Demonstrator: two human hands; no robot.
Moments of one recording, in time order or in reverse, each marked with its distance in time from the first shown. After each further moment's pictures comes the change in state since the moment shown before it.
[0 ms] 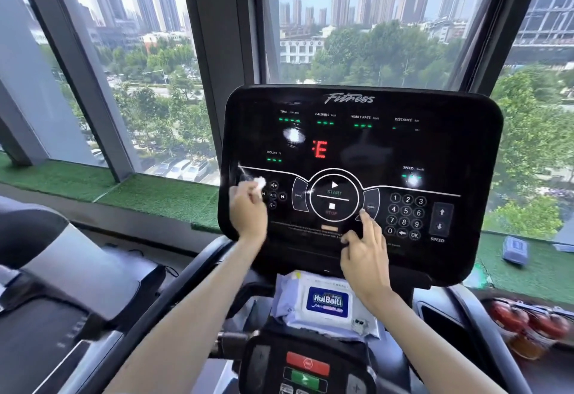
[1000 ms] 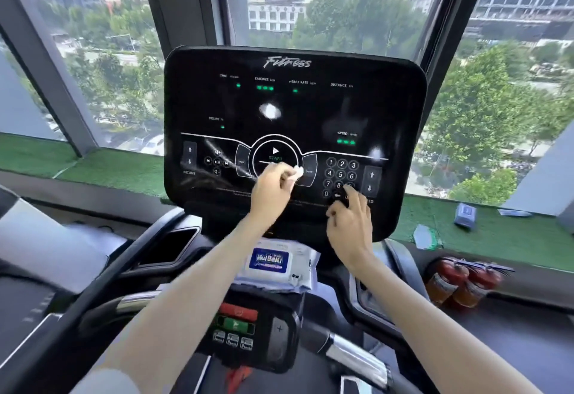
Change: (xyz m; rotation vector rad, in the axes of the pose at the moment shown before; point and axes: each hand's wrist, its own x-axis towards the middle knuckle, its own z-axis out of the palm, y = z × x) left_hand -0.098 0.071 0.065 -0.046 -0.448 0.345; right_hand -0.016 0.074 -0.054 0.046 -0.058 0.088
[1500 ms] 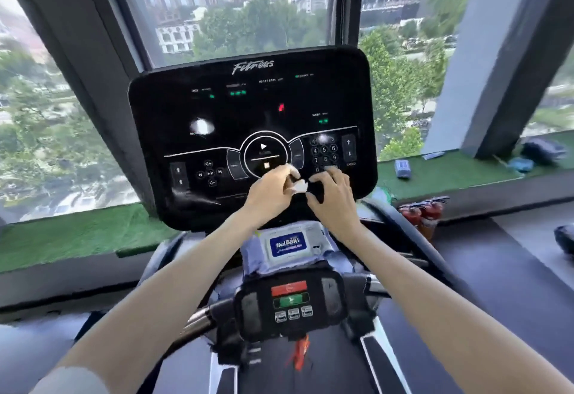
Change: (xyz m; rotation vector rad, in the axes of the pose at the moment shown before) left_hand -0.013 -0.004 -0.064 0.112 -0.496 0.364; right_hand -0.033 -0.095 -0.013 0.090 0.115 0.261
